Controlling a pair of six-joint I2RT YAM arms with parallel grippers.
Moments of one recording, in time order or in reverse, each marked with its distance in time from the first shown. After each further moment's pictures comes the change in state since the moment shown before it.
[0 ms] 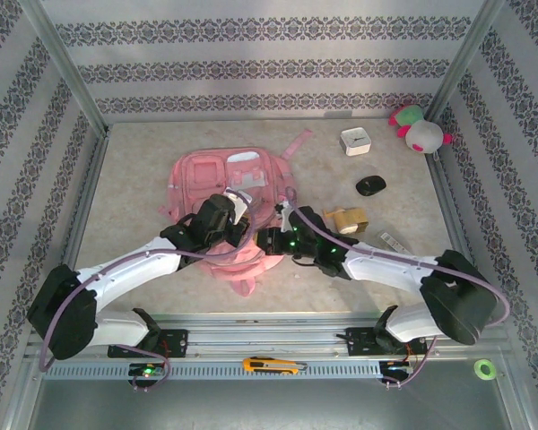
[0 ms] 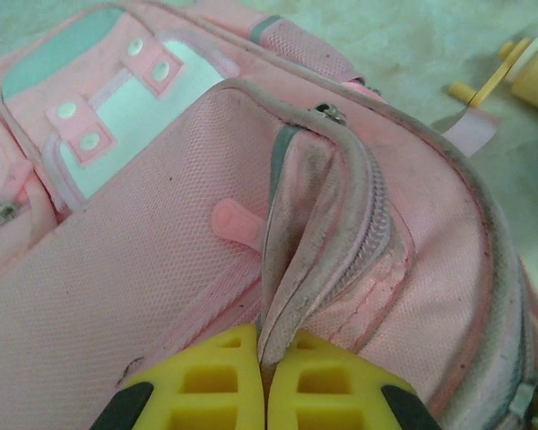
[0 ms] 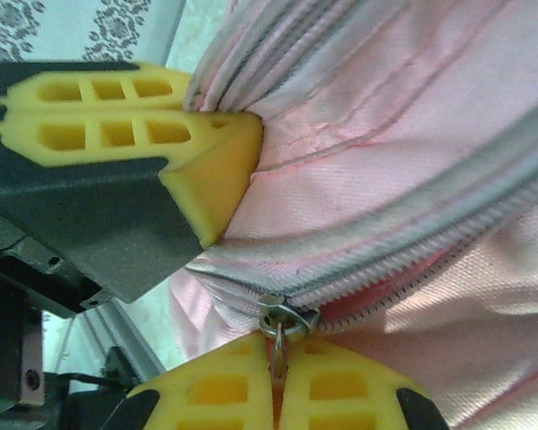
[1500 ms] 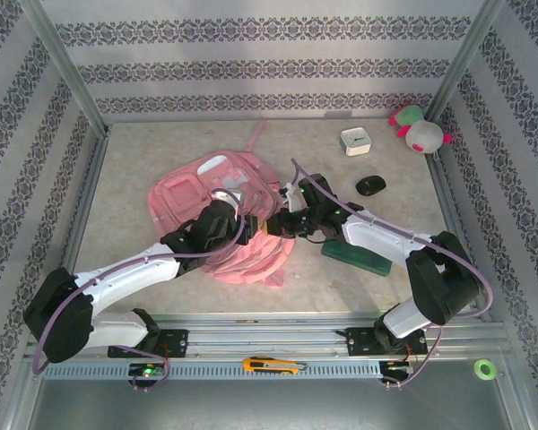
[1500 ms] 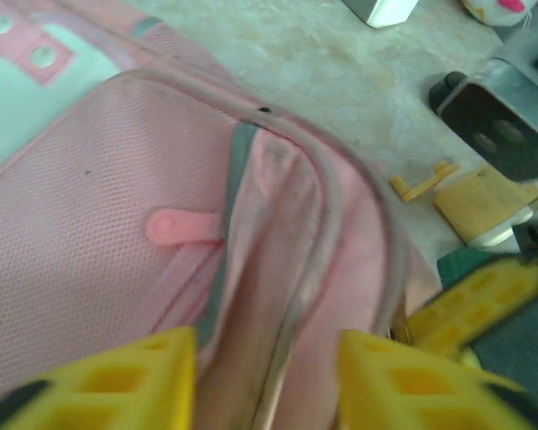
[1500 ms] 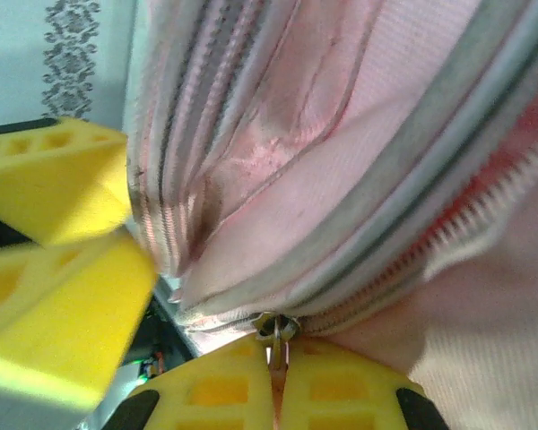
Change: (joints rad) left arm -0.046 -0.026 -0.045 0.085 -0.006 -0.417; right arm -0.260 0.176 0.244 -0.365 -0.400 -0.197
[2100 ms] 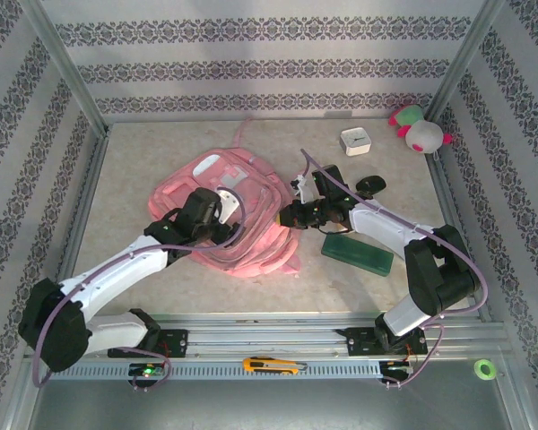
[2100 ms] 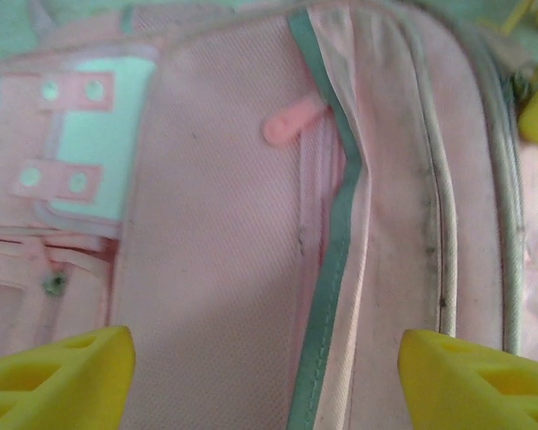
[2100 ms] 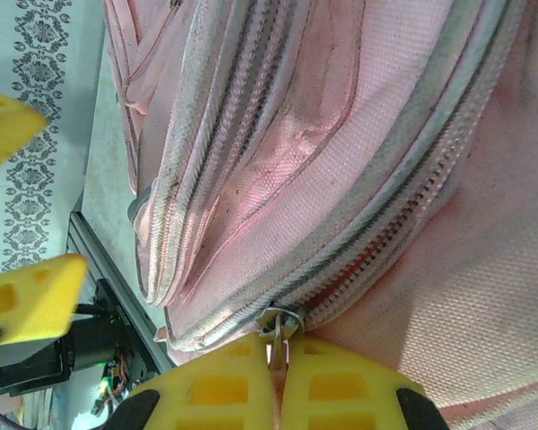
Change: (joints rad) left arm 0.137 -0.025 0.082 -0.288 0.092 0.581; right arm -0.111 0.039 0.060 -0.121 -0.047 -0.172
